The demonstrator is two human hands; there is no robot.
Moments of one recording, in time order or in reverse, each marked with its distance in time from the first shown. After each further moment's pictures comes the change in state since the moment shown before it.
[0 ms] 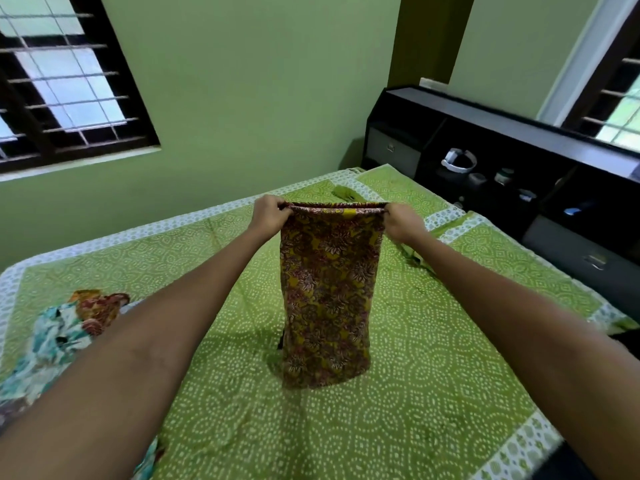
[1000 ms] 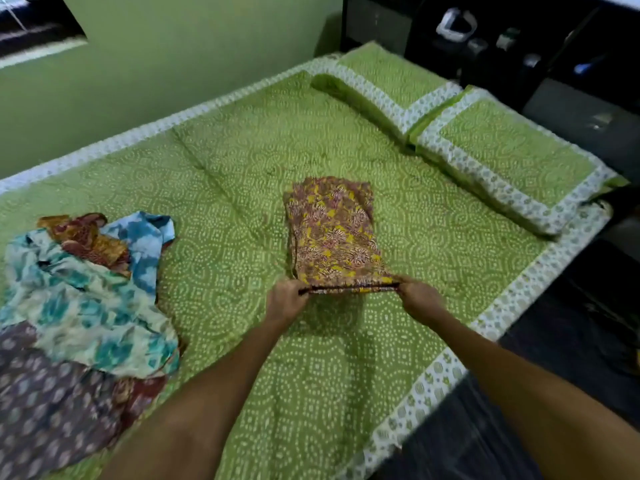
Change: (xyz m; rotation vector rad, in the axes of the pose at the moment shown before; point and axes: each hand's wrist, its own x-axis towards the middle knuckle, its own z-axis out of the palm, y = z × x) left_hand -0.291 -0.172 0.169 0.209 -0.423 -0.054; right_hand -0.305 0.079 0.245 -0.142 -0.408 0.092
